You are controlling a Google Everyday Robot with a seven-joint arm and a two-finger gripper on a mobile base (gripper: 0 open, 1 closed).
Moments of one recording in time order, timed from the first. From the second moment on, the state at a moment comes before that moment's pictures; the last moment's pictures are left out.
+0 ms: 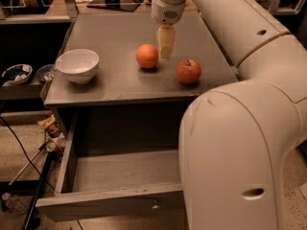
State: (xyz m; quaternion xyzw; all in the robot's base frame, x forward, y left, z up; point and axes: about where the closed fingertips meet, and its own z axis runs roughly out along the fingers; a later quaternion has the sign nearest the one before) arm 0.734 -0.018 0.920 -0.74 0.65 -0.05 0.17
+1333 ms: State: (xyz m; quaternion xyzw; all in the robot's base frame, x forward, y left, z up) arm 0.759 0.026 0.892 -0.75 0.63 -0.01 0.19
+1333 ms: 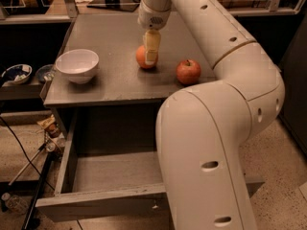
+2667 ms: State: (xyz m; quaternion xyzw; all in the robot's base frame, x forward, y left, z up) arm 0.763 0.019 0.854 -0.75 0.64 0.03 0.18
